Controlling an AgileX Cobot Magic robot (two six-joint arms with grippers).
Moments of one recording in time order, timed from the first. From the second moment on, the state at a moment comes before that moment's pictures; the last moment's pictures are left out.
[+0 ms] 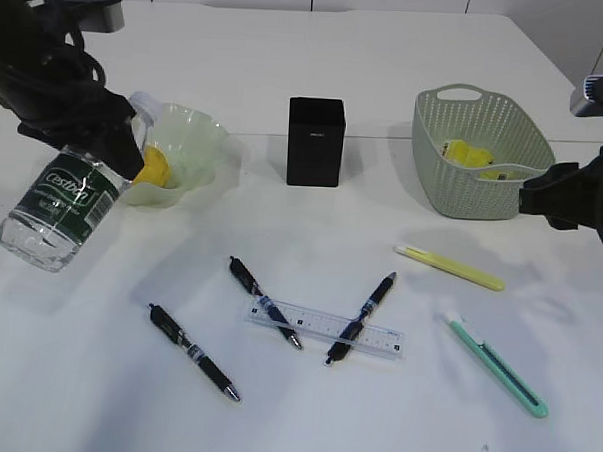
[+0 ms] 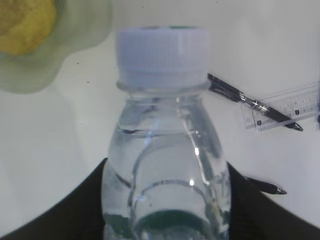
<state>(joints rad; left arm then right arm) -0.22 1.78 -1.44 -0.29 0.98 0.30 0.06 1.50 -0.73 -0.27 -0.06 0.22</state>
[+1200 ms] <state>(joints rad) -0.22 1.57 -0.69 -0.26 -0.26 0.29 0.06 1.50 -0.73 -0.27 -0.06 0.22</state>
